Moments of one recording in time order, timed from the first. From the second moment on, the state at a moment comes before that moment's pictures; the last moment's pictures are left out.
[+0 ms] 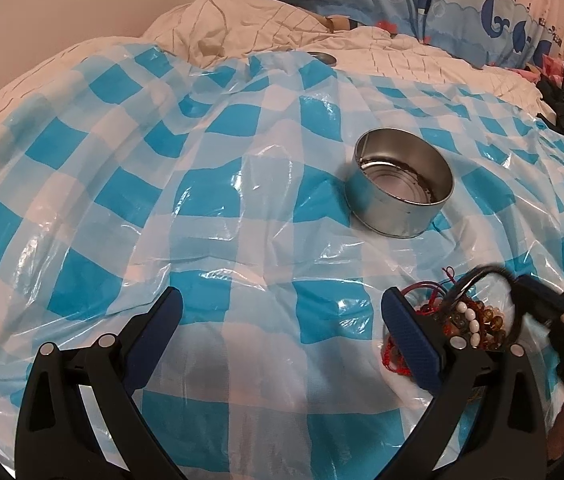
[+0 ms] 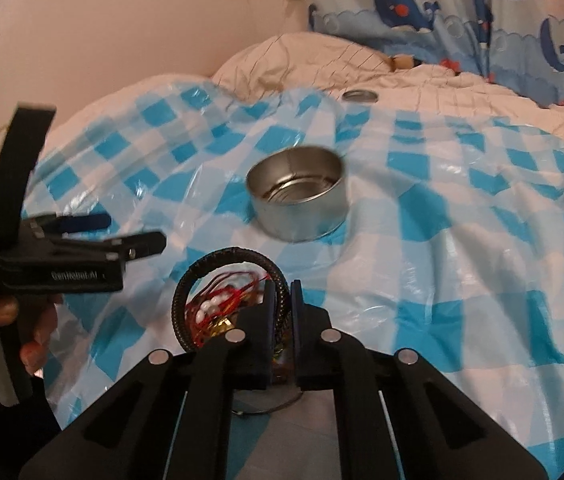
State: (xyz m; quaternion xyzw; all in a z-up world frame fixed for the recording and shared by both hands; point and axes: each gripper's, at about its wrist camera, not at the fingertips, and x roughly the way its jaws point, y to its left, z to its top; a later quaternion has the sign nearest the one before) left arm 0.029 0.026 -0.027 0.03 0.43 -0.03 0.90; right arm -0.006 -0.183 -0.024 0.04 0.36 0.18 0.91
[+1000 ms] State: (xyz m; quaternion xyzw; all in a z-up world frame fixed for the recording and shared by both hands) left arm 0.029 -0.028 -0.048 0.03 0.47 -0.23 0.85; right arm 0.011 -0.235 -0.054 0.08 0.44 0.05 0.89
